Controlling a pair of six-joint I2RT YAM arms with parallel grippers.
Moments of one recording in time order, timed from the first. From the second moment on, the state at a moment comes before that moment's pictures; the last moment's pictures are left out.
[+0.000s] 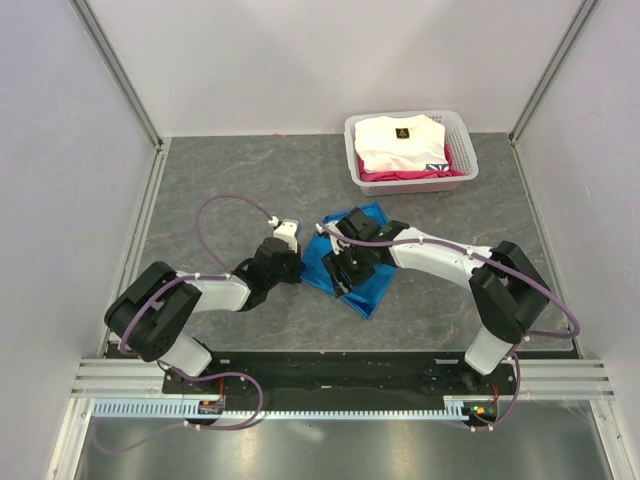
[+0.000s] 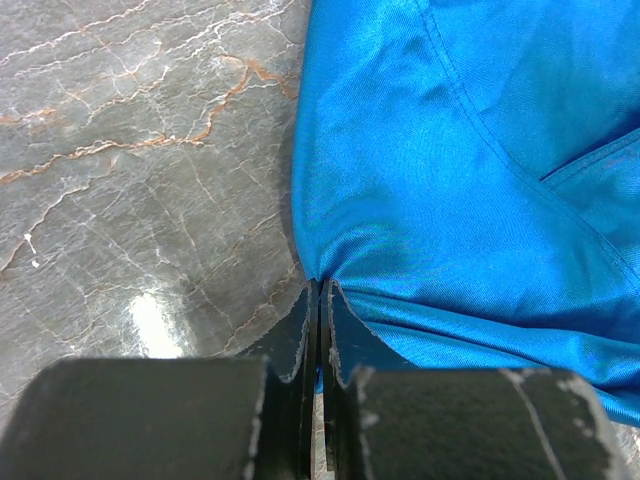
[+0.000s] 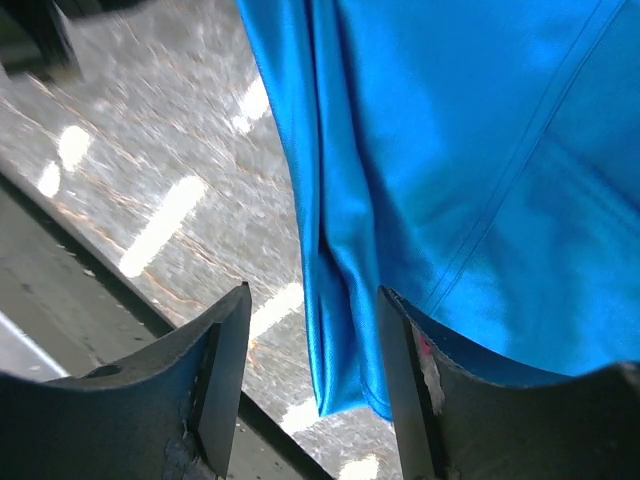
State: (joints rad) left arm -0.65 1.52 0.47 0.45 -0.10 -0.35; right arm 0.76 1.70 1.13 -0.56 -0.30 0.14
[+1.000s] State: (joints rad) left arm -0.64 1.52 0.49 0.41 -0.09 -0.35; right arm 0.93 1.68 0.99 -0.54 0.00 0.18
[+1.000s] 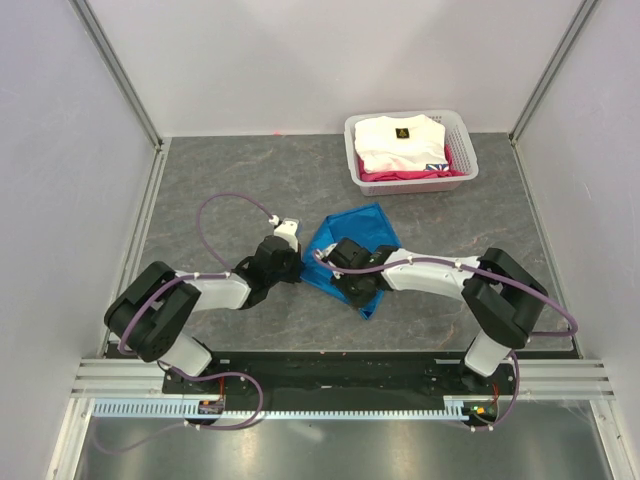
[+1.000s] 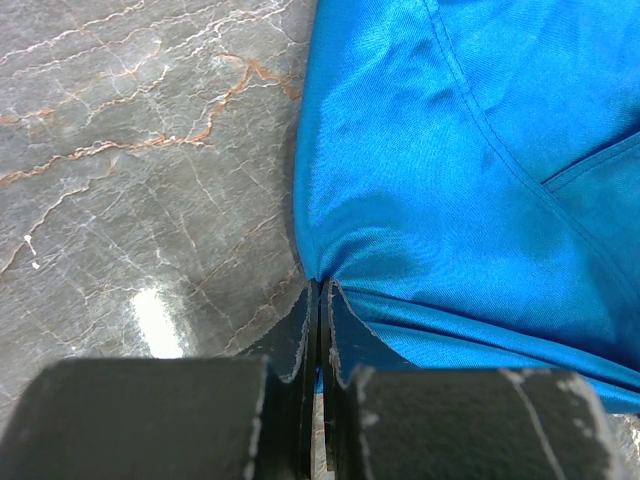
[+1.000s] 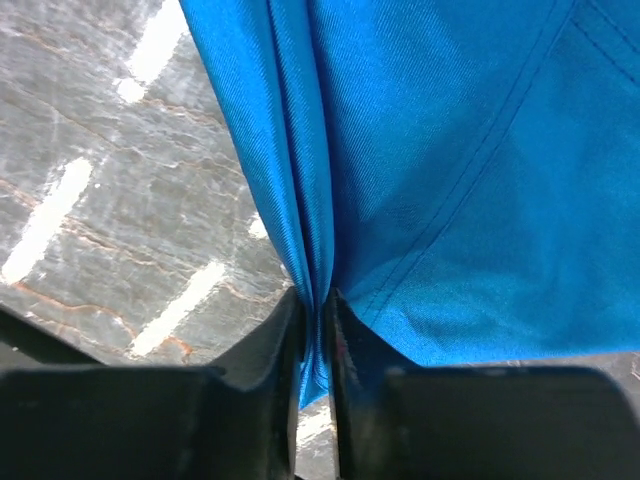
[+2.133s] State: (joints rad) left arm -0.63 1.49 0.55 0.21 -0.10 -0.38; right arm 0.68 1.73 0.94 -0.45 -0.62 0.18
